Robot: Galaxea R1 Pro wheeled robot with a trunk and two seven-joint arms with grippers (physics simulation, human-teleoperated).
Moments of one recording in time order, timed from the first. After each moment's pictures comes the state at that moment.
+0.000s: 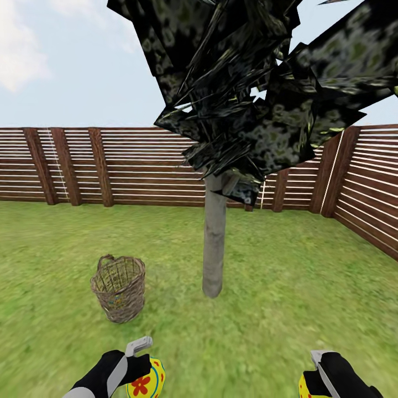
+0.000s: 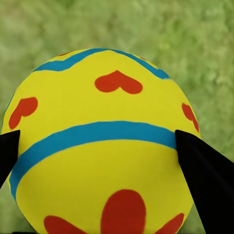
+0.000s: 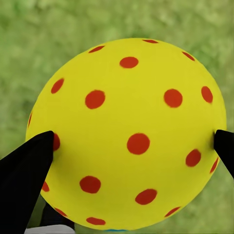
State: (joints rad) left arm -0.53 -0.04 0.21 -0.34 0.10 0.44 -0.06; right arm -0.38 -0.20 -0.05 -0.67 0.05 0.75 0.04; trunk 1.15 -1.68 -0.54
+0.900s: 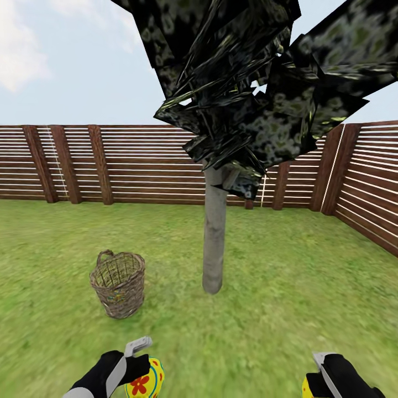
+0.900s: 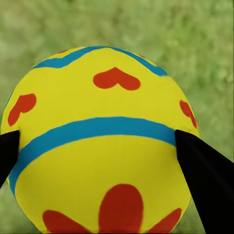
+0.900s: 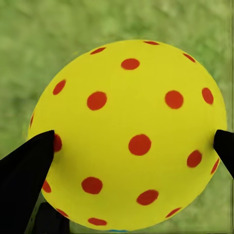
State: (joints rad) left arm -0.53 -0.04 0.20 -0.33 0.09 0.43 -0.07; right arm -0.38 -0.22 -0.05 -0.65 0.05 0.74 0.04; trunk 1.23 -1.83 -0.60
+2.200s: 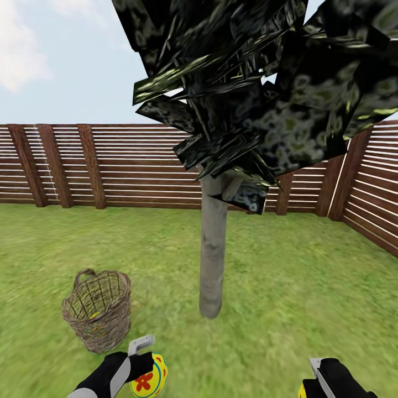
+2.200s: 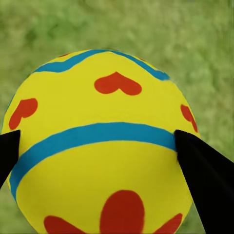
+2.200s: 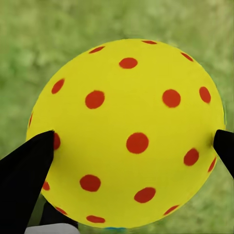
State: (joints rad) left arm -0.53 -0.06 0.20 -0.32 0.09 0.36 -0.06; right arm -0.38 -0.19 -0.06 -0.61 0.05 0.74 0.03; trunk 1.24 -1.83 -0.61
